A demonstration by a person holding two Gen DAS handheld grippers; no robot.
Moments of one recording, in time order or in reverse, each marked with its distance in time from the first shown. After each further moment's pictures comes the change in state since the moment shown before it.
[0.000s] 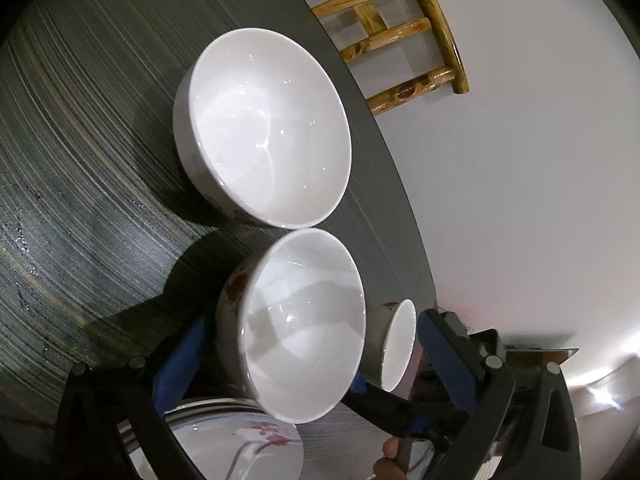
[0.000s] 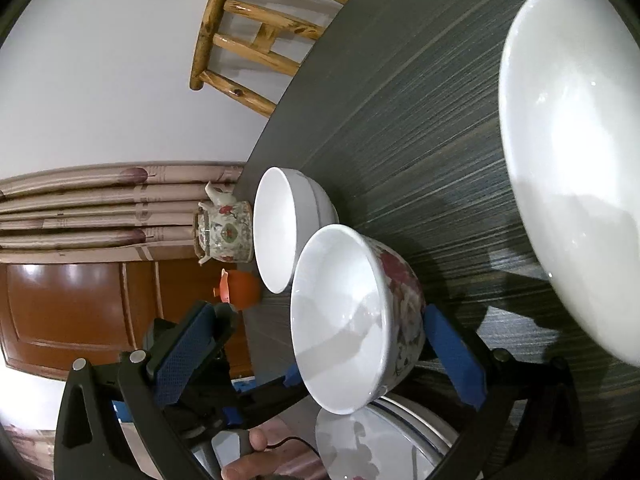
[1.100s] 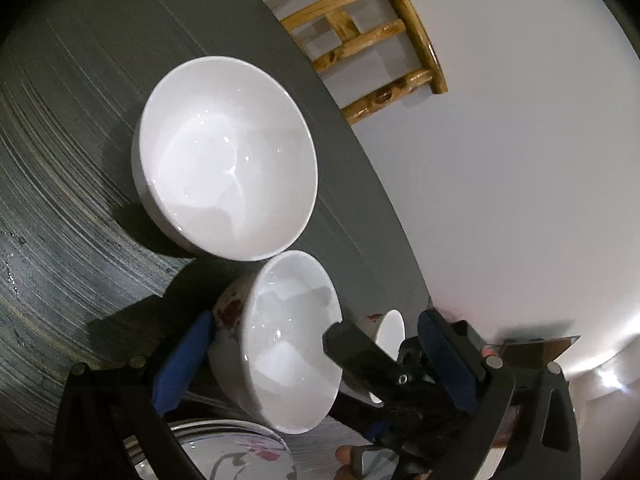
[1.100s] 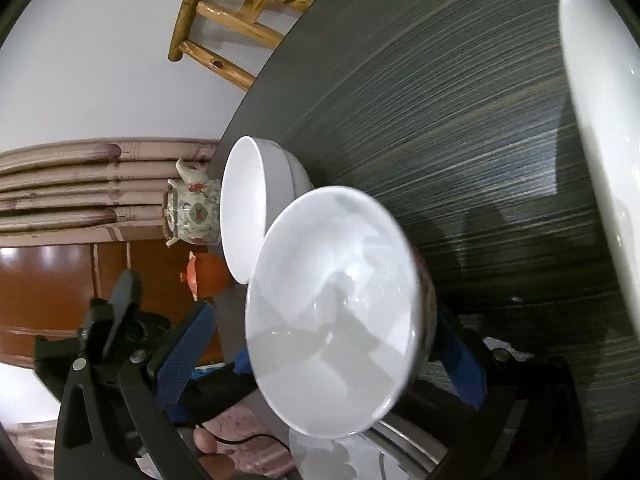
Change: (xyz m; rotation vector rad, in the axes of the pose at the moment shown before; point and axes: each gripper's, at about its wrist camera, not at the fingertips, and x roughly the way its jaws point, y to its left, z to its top) left arm 0.005 -0.015 0.015 0.059 -0.019 -0.017; right arm 0.031 0.005 0.005 -0.073 0.061 -0.120
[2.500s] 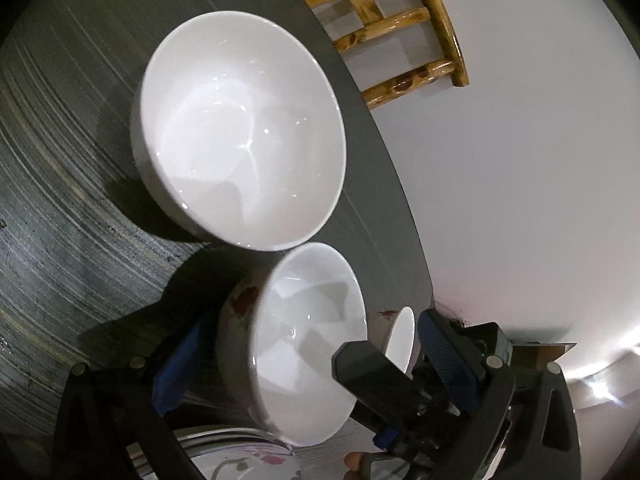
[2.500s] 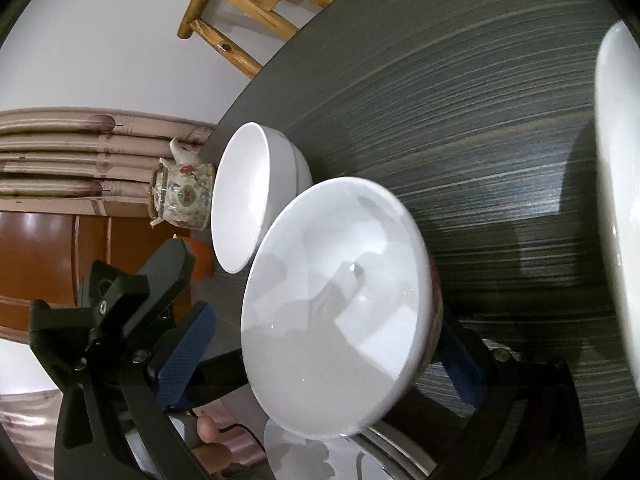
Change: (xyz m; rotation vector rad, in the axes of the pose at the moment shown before) left arm 0.023 0.014 0.005 -0.046 0.056 0.006; right arm 0.003 0.010 0.000 -0.103 0.025 -0.070
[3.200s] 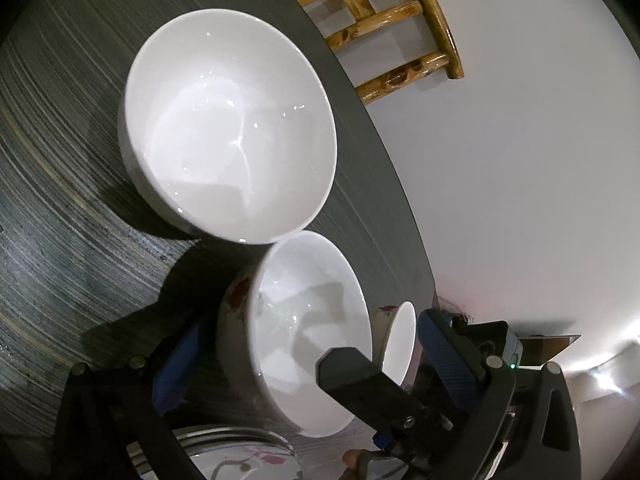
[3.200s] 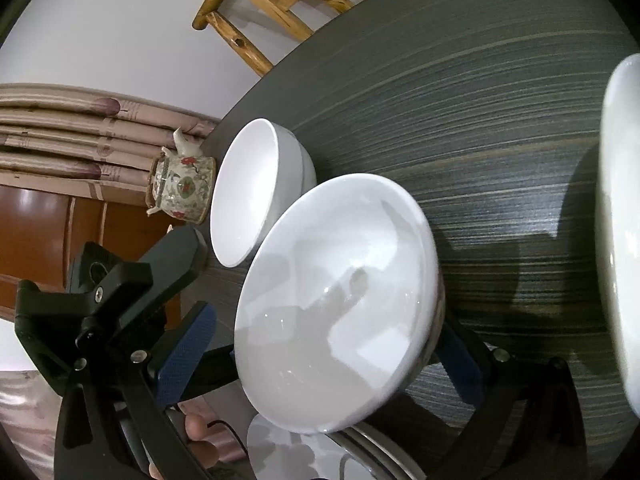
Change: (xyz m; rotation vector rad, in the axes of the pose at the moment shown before) left arm 0.002 -0.009 -0.004 0.026 -0.003 0.008; right arm -0.001 0.009 -0.002 -0.091 -0.019 -0.026
